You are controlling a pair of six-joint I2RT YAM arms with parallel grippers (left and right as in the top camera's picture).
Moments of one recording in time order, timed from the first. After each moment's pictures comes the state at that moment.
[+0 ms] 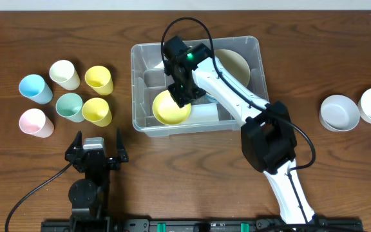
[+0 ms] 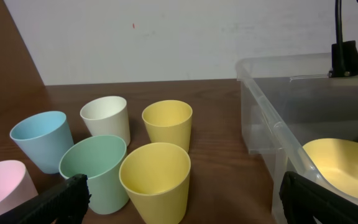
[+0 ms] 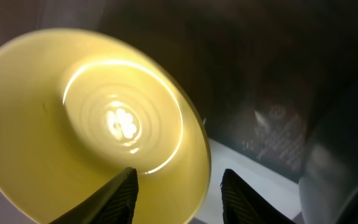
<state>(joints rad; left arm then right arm) -0.01 0.01 0.03 -0.12 -0.09 0.04 0.64 2.35 2.10 -1.21 -0.10 0.12</state>
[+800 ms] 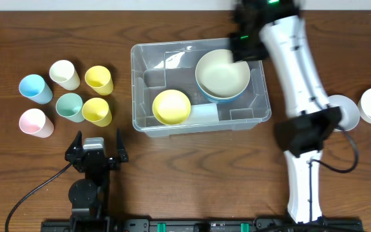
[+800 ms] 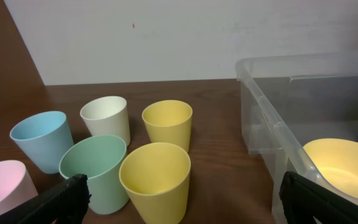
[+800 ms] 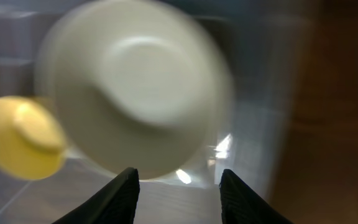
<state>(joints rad) -0.01 0.01 0.03 -0.12 -0.09 0.04 0.22 2.36 2.64 -1.69 -0.09 0.18</state>
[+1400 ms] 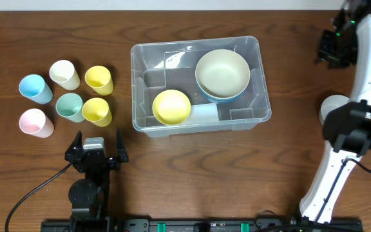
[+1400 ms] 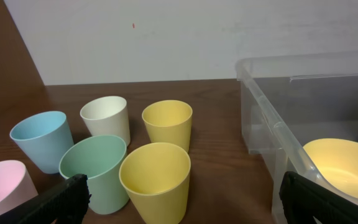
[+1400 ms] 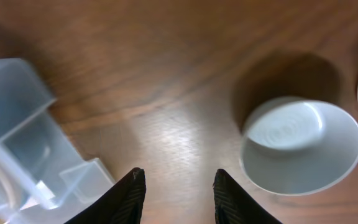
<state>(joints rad) -0.01 0.01 0.03 -0.12 -0.09 0.04 -0.25 2.36 2.53 -1.69 -0.09 0.18</state>
